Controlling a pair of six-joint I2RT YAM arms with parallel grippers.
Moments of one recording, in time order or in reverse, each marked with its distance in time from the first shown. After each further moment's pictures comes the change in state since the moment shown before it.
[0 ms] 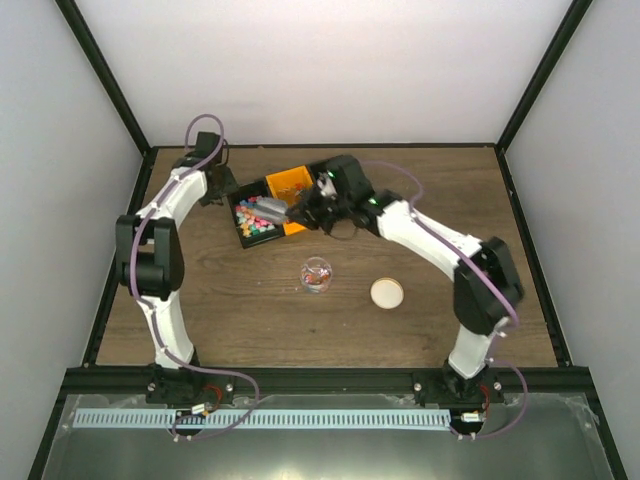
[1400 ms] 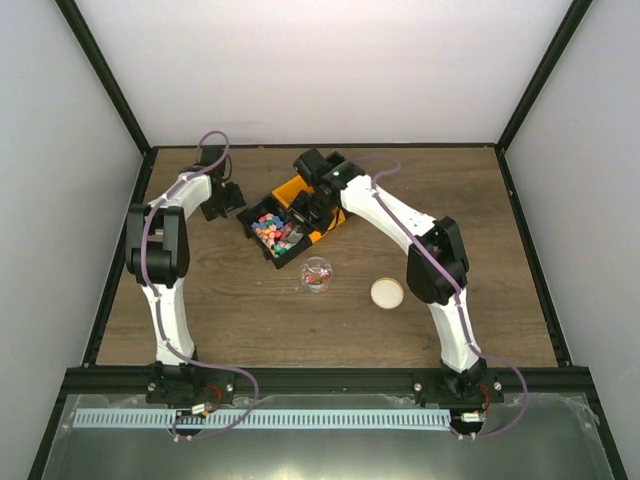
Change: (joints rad) left arm 0.028 0.182 0.028 -0.012 0.130 0.055; right arm 0.048 0.454 0.670 -0.731 0.224 -0.047
